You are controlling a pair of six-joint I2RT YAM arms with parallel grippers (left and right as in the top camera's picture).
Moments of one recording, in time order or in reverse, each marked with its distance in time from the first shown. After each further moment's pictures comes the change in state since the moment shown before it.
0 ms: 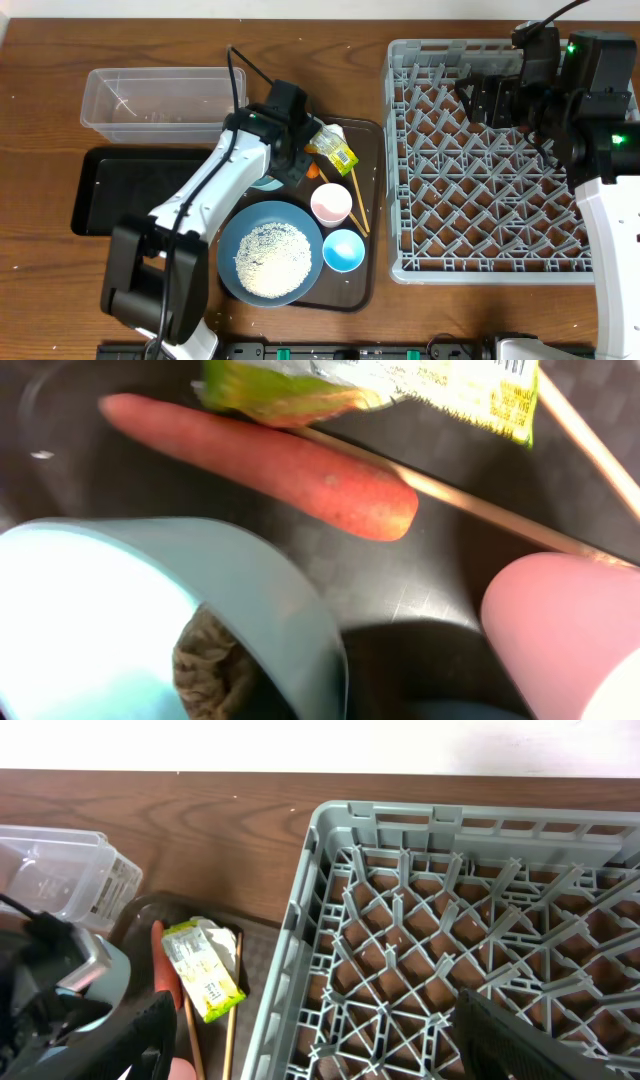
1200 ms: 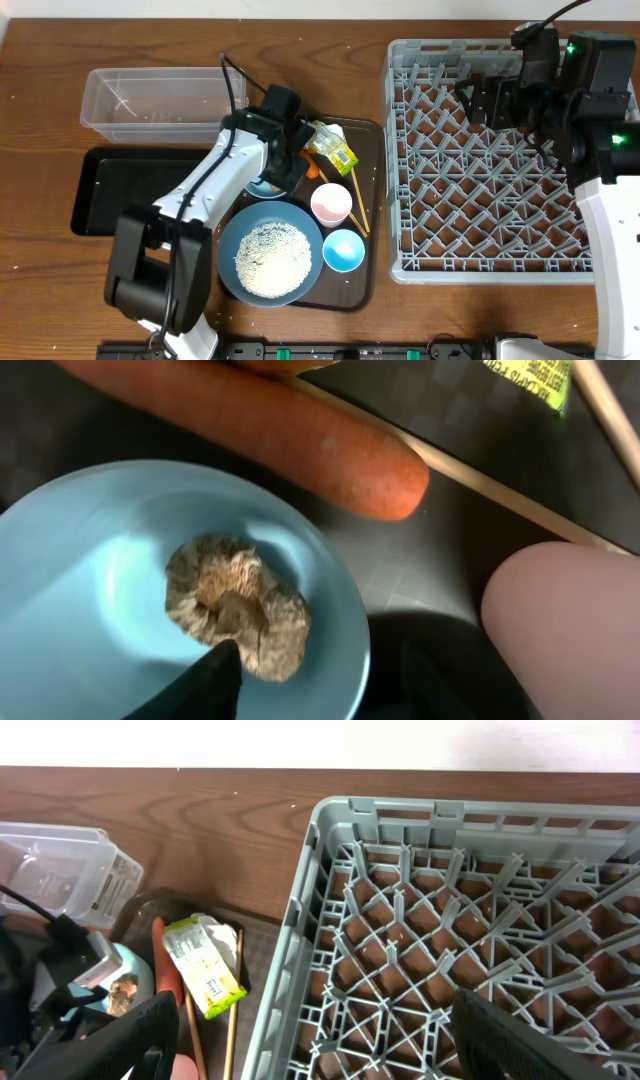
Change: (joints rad) left arm 0.028 0.049 -0.024 -0.004 0.057 -0.031; right arm 0.000 0.000 0.000 -0.008 -0.002 0.000
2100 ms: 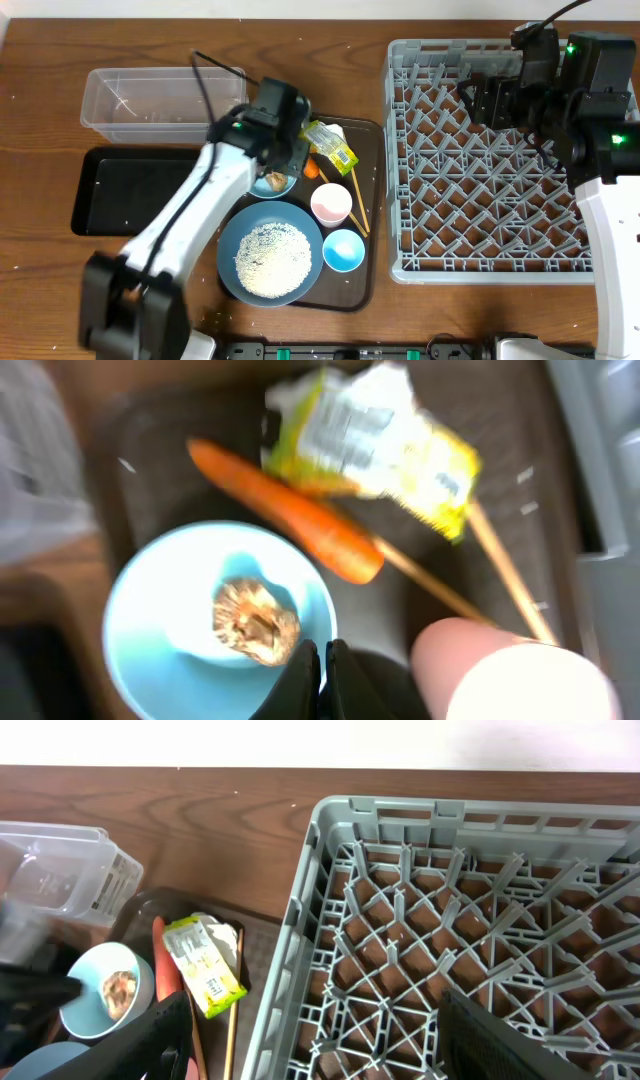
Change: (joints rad) left arm -0.022 -0.216 -0.004 0.071 -0.033 -0.234; right arm 0.000 0.000 0.000 -0.003 -0.001 -0.002
